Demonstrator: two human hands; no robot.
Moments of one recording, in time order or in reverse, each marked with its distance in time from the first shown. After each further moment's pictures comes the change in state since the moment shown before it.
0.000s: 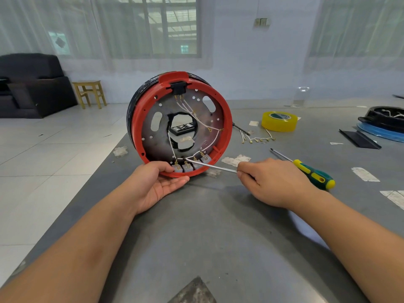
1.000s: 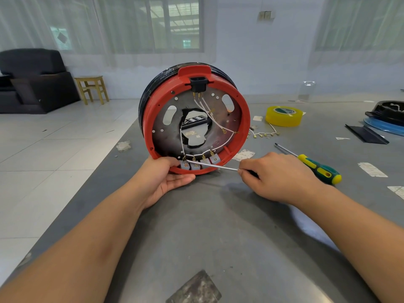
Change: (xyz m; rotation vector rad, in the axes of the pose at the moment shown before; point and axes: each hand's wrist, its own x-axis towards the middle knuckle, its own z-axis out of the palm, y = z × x) left_hand 0.000 -0.004 0.008 0.154 0.007 0.085; right_hand 0.000 -0.006 -0.002 0.031 0.033 -0.038
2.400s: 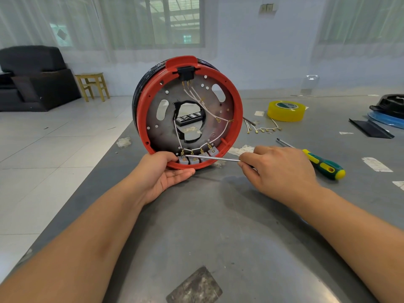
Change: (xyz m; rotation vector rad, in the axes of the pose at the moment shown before) left_hand -0.002 0.002 0.001 -0.064 0.029 -0.049; right_hand -0.006 -0.016 0.002 -0.233 0.228 0.030
